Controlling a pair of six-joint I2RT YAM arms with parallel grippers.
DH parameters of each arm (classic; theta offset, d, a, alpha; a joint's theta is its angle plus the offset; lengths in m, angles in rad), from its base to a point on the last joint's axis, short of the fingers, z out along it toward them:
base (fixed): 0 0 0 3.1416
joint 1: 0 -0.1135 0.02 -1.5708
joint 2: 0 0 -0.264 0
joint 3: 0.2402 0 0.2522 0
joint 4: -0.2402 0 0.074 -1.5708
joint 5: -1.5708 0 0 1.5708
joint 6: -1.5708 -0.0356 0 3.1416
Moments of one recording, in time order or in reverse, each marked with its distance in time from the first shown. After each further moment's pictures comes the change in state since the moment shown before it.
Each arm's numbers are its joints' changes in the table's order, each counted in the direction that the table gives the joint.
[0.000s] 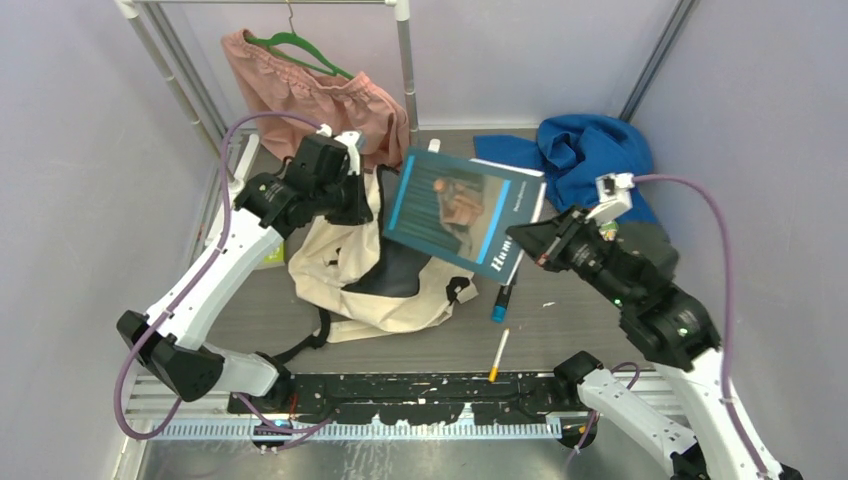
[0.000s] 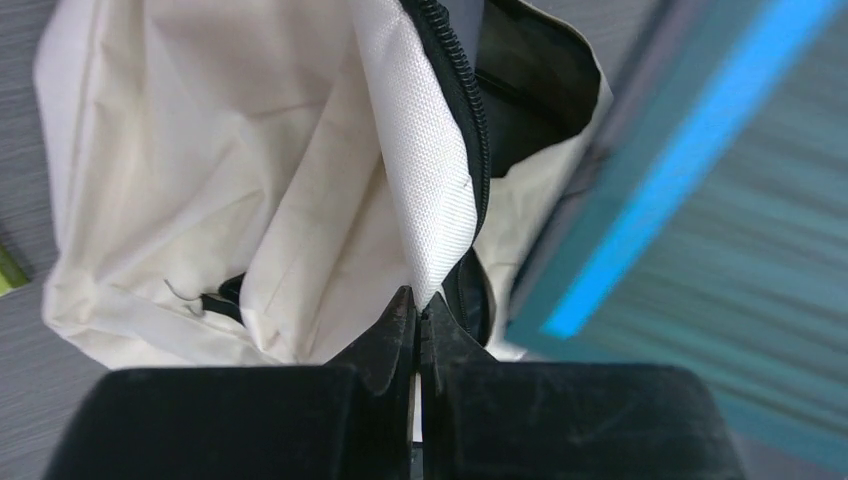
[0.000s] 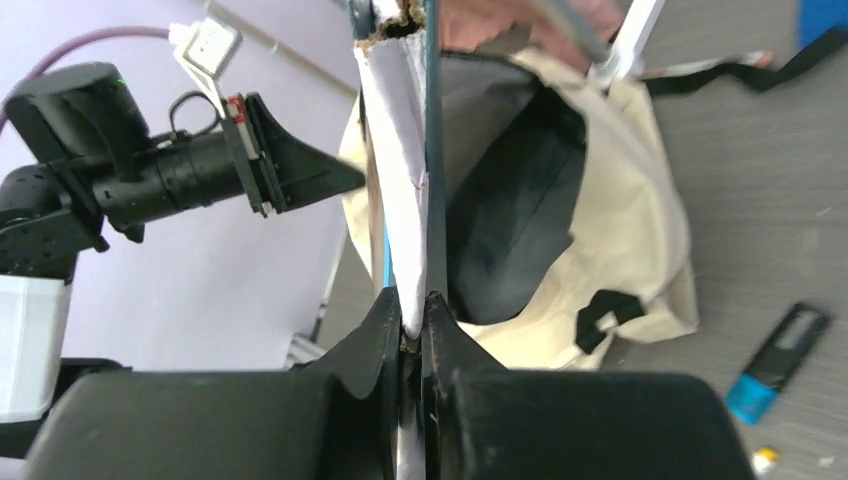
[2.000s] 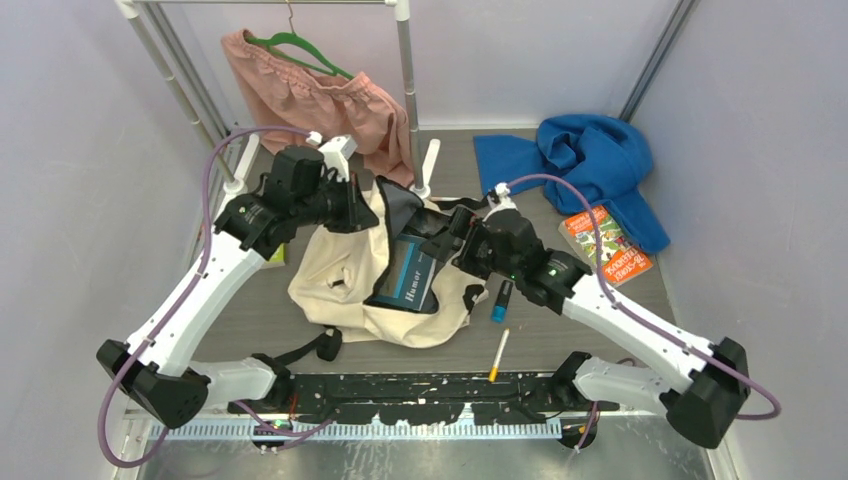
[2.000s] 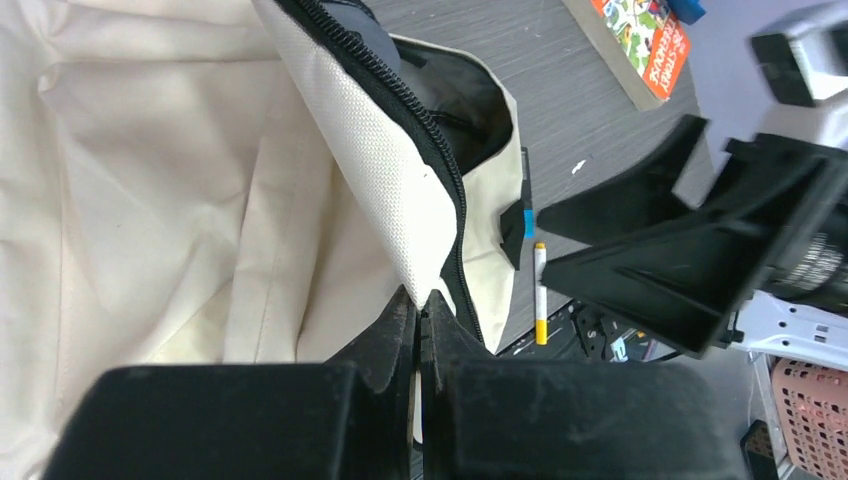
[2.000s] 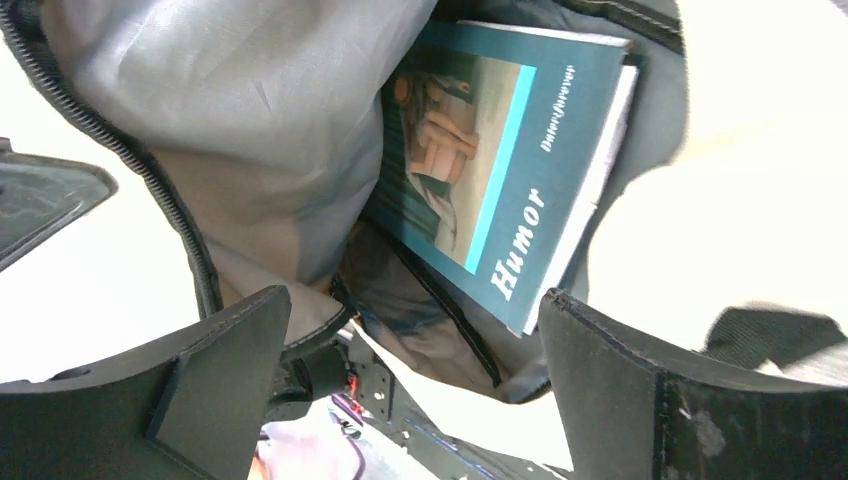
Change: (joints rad) left arm -0.042 0.139 -0.152 0.162 -0.233 0.021; right arm -0.250 -0.414 -0.376 0.483 -0.009 -0.258
